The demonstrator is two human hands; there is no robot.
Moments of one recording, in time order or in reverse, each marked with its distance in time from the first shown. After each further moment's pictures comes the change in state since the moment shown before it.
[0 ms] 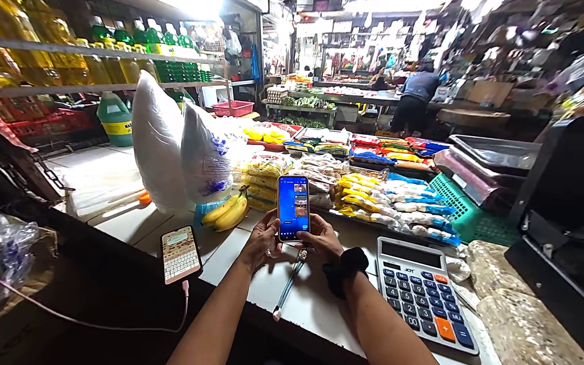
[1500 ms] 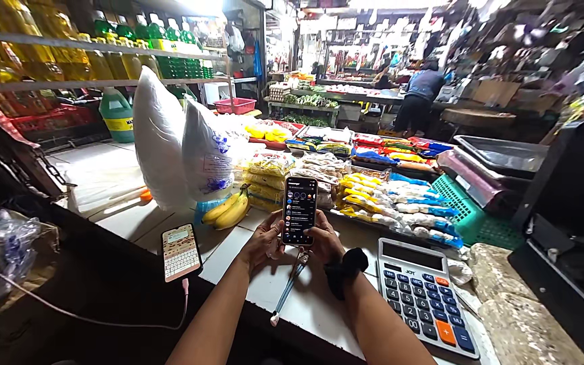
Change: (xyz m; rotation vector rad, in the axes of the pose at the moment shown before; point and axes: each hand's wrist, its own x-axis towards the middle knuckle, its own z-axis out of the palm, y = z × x) left_hand 0.000 0.001 -0.007 0.057 -0.172 -0.048; right_hand 0.002 0.002 0.001 0.272 -0.041 0.006
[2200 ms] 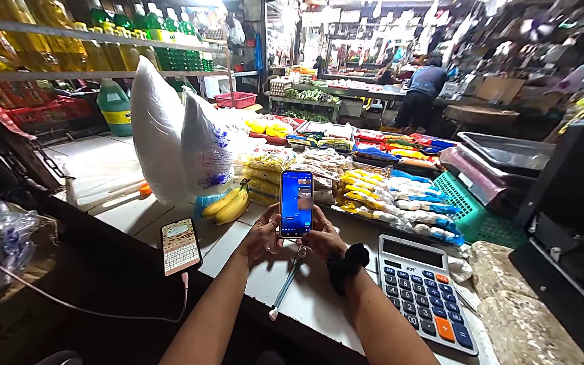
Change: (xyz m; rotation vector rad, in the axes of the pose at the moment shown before) left_hand 0.001 0.001 -0.002 -0.068 0.032 -0.002; right_hand 0.002 0.004 -0.007 0.047 -0.136 0.006
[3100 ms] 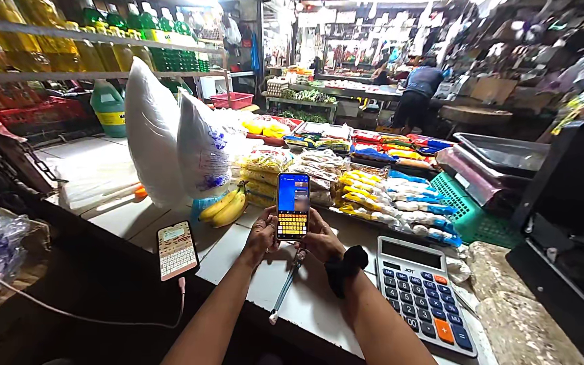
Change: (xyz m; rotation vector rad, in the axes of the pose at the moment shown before) left_hand 0.000 -0.004 0.014 0.190 0.211 0.140; right_hand 0.000 -0.001 -0.002 -0.064 -0.035 0.029
